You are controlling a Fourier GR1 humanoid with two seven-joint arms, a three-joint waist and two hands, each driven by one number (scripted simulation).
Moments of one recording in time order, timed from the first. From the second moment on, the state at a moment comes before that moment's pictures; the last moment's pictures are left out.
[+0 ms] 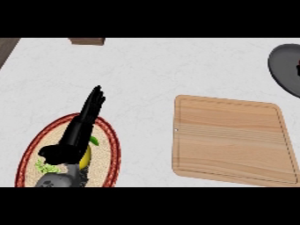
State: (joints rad) left arm -0.07 0.04 -0.15 -1.53 0.00 0.01 -0.13; right arm -0.69 -0.55 -0.54 -0.63 0.65 -0.42 -0.39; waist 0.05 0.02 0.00
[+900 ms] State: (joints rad) left arm -0.09 0.02 -0.19 -1.55 -0.01 0.00 -0.12; right arm -0.84 -0.70 -0.51 -0.19 0.72 -0.16 -0.40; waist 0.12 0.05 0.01
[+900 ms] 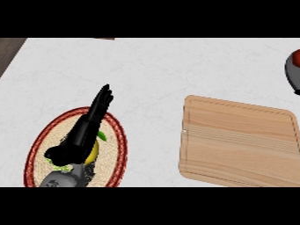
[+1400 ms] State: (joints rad) left arm -0.08 0.03 -0.18 -1.55 -0.01 0.00 -0.12; right arm -0.88 -0.70 -0.67 -0.18 0.56 -0.09 -0.52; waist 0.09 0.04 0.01
